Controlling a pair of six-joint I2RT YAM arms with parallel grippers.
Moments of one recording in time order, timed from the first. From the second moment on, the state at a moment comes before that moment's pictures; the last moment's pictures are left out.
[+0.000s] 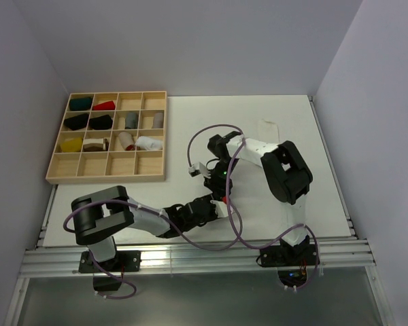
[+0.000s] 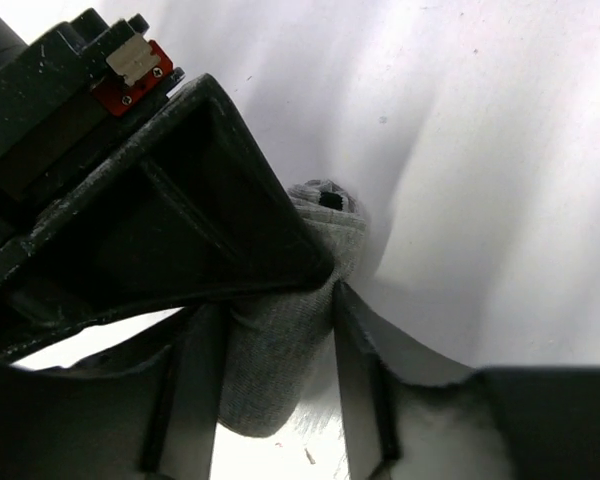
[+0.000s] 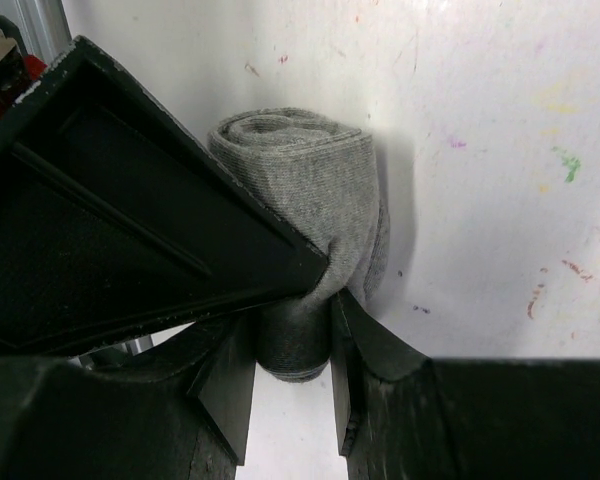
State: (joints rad) left arm -1.24 1.72 0.60 0.67 -0.32 0.32; right arm 0.59 2.01 1.36 -1.10 -0.62 -0.90
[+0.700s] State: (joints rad) left arm -1.20 1.76 0.74 0.48 -0.20 0.23; right arm 0.55 2.02 1.37 -1.18 -0.58 -0.94
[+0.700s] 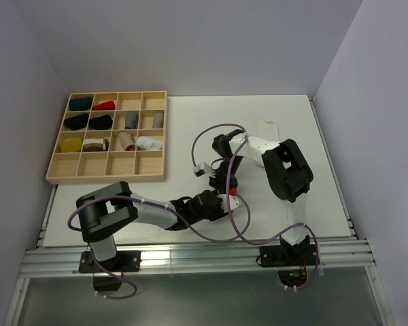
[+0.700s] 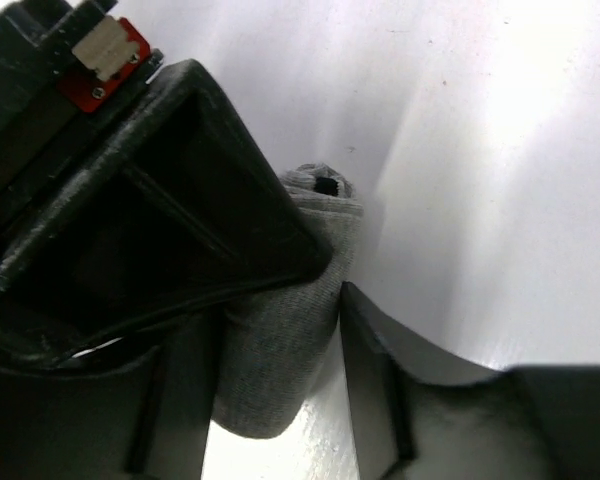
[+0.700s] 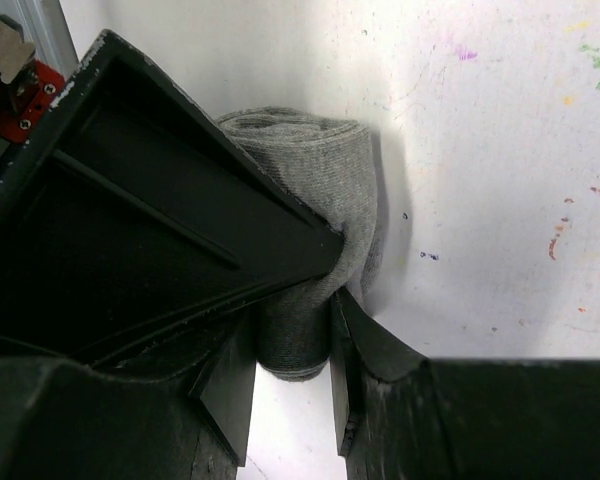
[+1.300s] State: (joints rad) left arm -1.19 1.83 0.86 0.35 -0.16 0.18; right arm 0.51 2.02 1.37 -1.21 -0.54 -0.95
